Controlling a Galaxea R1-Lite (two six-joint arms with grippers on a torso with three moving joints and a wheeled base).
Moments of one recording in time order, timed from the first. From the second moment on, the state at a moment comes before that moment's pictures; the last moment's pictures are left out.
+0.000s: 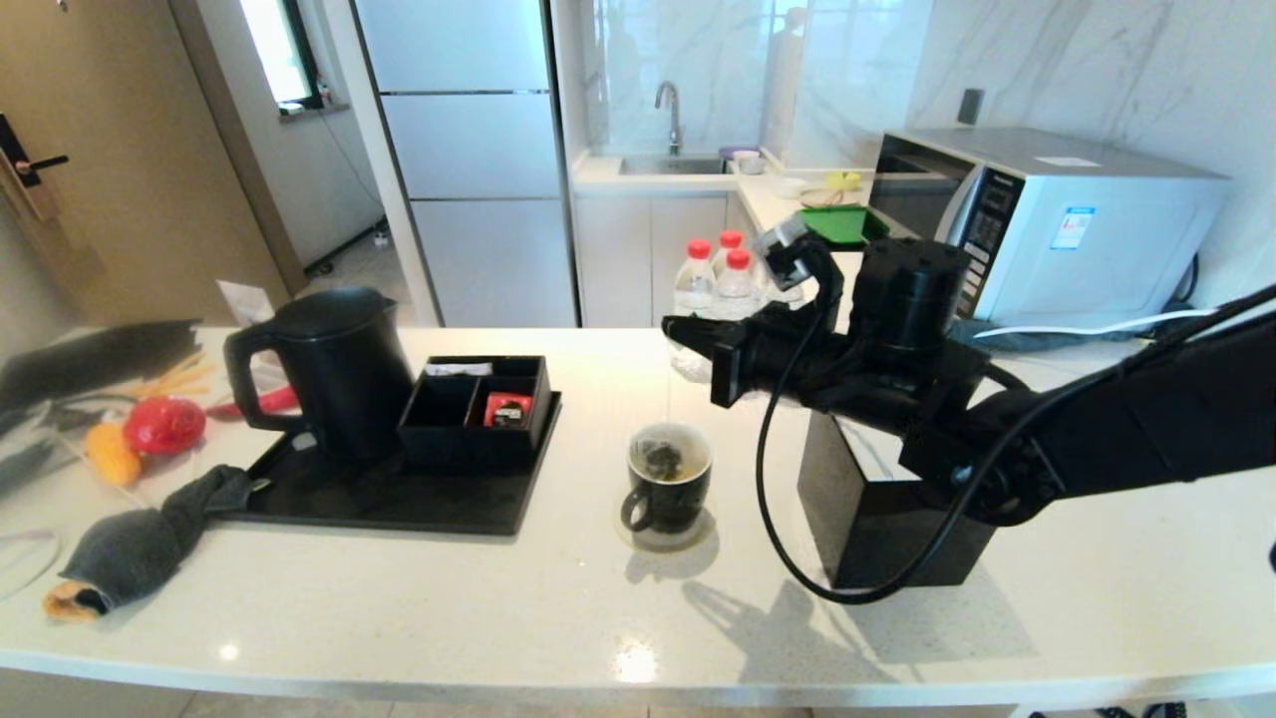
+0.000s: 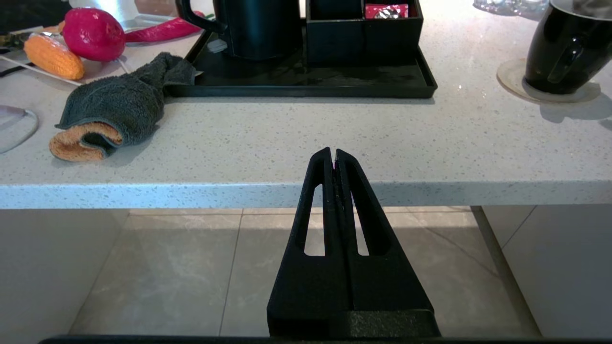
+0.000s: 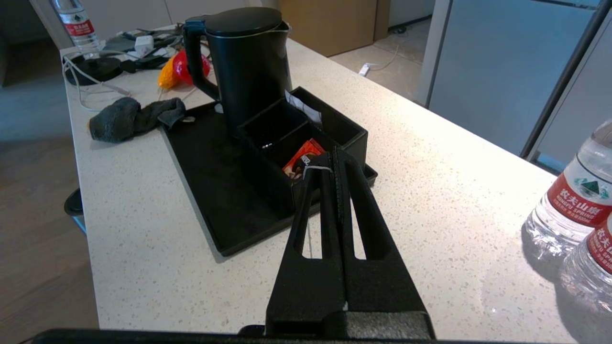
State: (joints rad) left arm 0.00 0.01 -0.03 0.08 0.01 0.02; right arm 0.57 2.01 -1.17 -0.89 0.38 0.02
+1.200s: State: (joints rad) left arm 0.00 0.00 -0.02 0.05 0.01 0.02; right arm 0.57 1.95 -1.11 -0.97 0.38 0.02
